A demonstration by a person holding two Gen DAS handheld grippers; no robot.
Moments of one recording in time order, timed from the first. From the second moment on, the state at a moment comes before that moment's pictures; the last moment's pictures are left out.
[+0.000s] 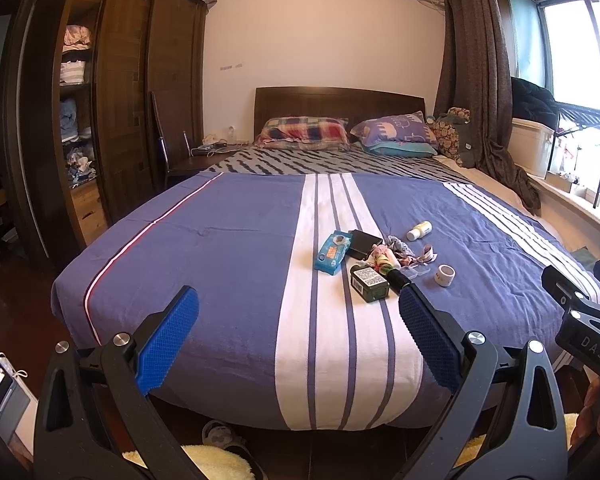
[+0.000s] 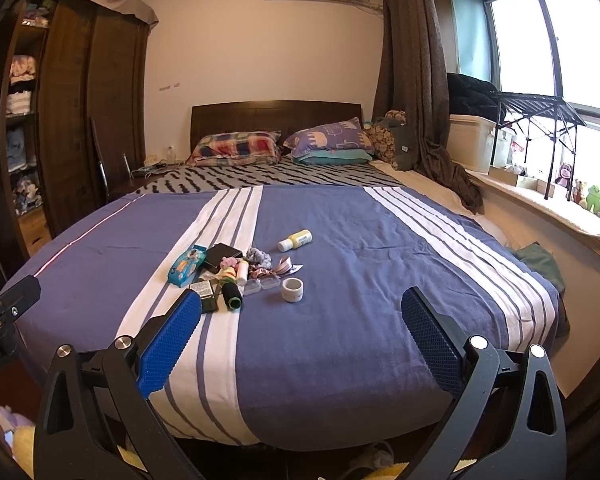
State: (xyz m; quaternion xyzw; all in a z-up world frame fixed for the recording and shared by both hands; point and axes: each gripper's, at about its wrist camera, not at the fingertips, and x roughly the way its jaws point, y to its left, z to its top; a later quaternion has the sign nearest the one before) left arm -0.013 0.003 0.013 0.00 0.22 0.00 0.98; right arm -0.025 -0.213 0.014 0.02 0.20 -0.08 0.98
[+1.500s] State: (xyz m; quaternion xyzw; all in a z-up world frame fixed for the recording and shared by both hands) left arm -0.015 0.005 0.019 0.00 0.21 0.01 0.98; right arm -0.024 -0.213 0.019 0.02 0.20 -0.08 0.98
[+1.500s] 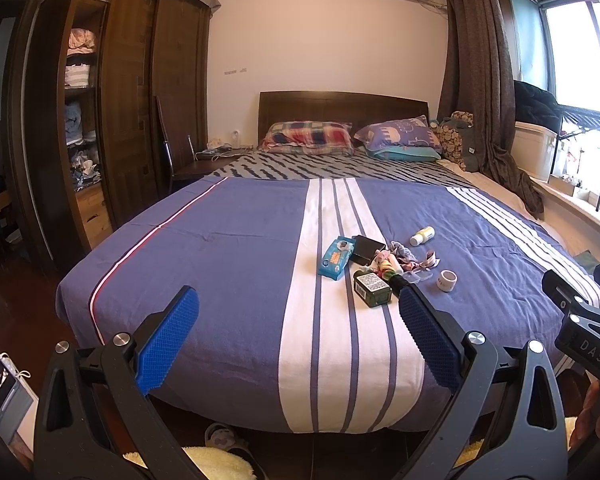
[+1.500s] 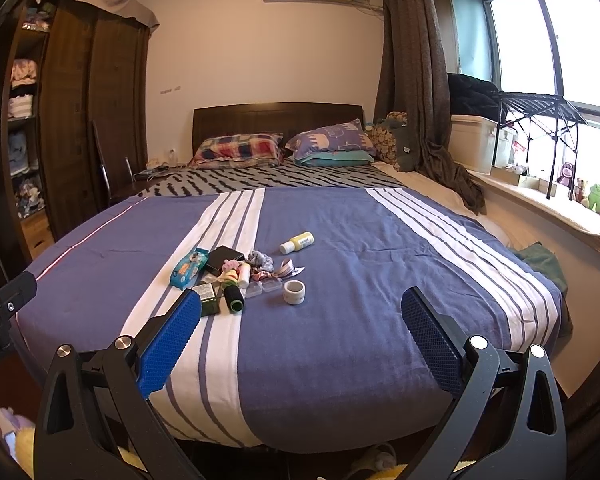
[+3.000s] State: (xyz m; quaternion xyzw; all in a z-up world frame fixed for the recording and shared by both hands) left arm 0.031 0.013 -0.013 0.00 0.26 0.00 0.97; right arm 0.013 -0.227 -0.010 0.03 0.24 -0.08 0.97
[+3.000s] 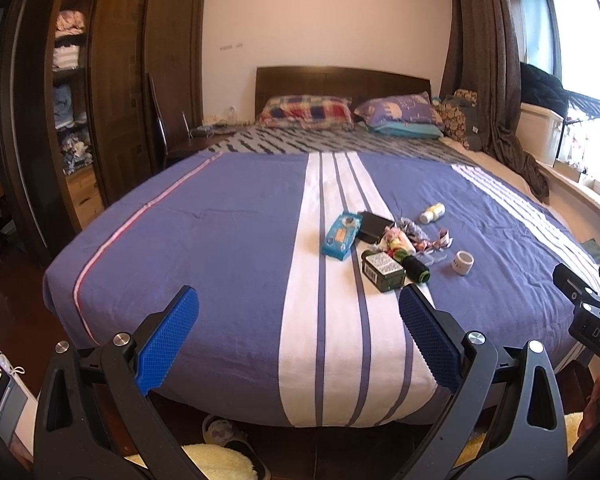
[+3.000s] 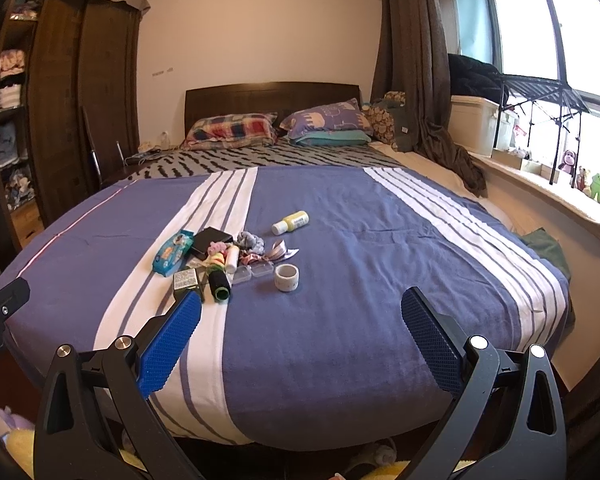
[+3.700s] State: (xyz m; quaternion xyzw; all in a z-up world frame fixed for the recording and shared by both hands) left arm 0.158 -0.046 -0.124 0.02 0.38 -0.08 0.92; right arm 0.162 -0.255 -0.119 0.05 0.35 -0.03 0.93
